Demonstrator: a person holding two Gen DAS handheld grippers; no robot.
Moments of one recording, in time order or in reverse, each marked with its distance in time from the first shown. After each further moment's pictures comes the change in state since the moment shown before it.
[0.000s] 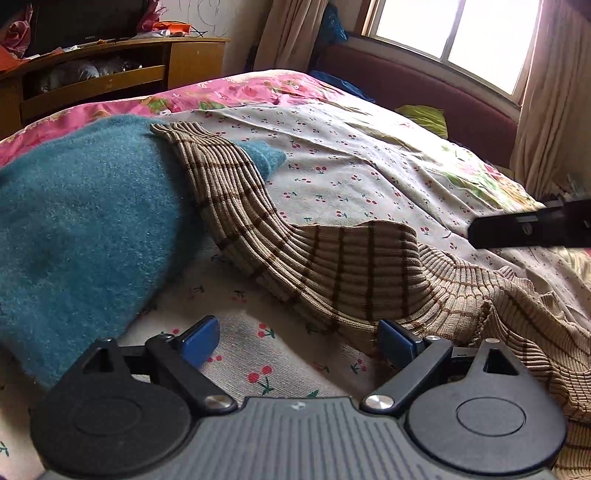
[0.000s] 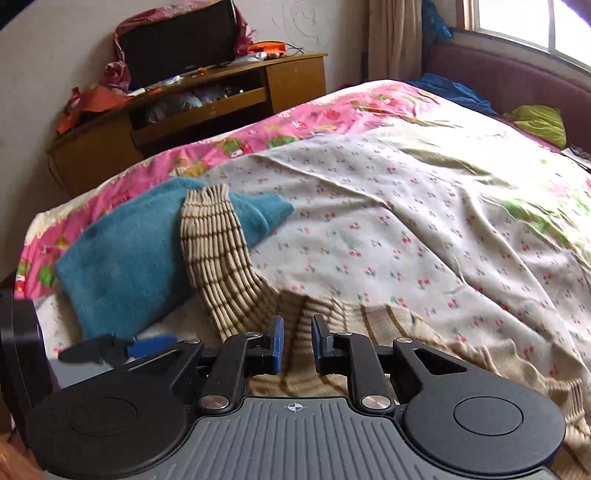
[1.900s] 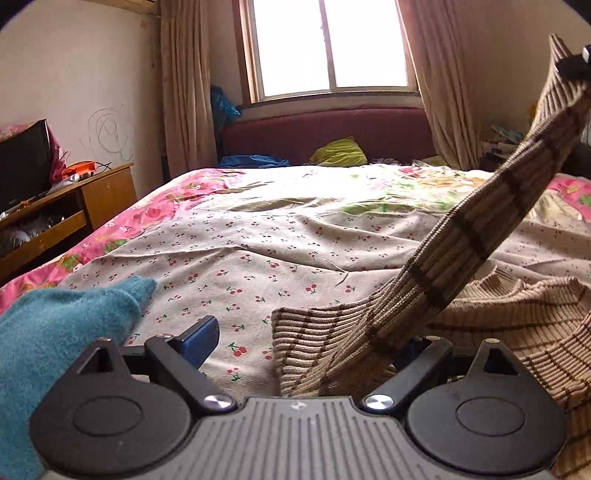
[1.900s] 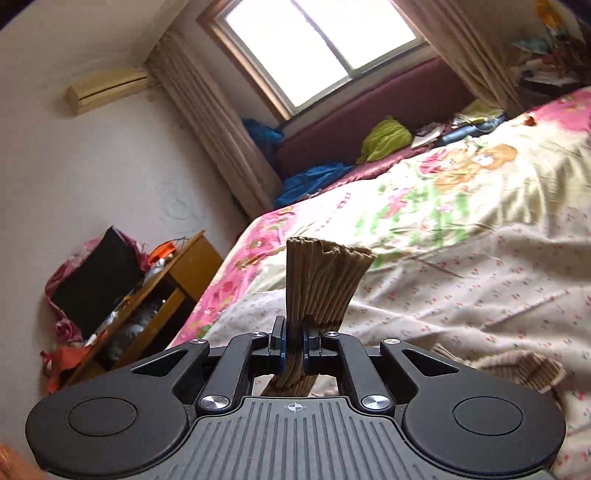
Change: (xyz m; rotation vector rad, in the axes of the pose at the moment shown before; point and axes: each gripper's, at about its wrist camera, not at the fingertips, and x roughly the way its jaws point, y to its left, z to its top) left arm 0.001 -0.137 -0.011 0.469 -0.251 -0.046; right arm -0.200 -0.161 -0.108 0.703 -0.483 -0.108
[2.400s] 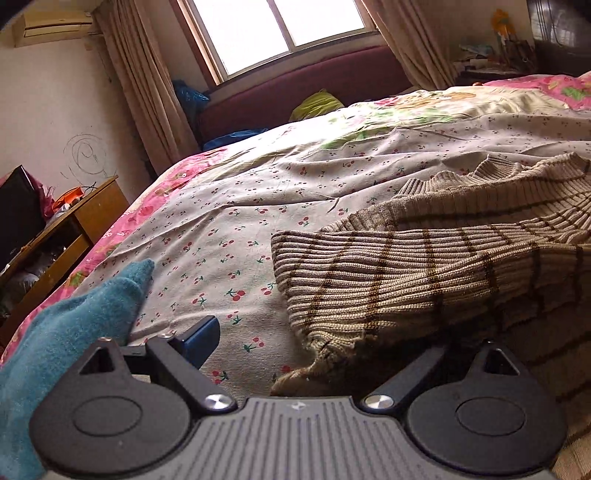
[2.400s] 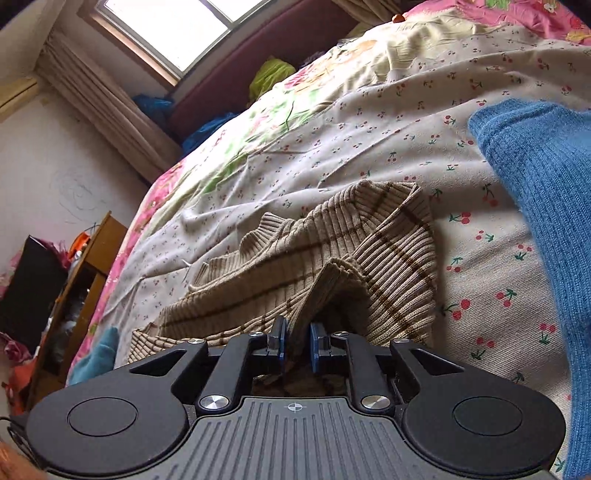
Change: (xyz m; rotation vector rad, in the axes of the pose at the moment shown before) left arm 0.005 -0.017 -0.034 0.252 0.111 0.051; right arm 0.004 -0.130 -0.096 0.203 0.136 -0.215
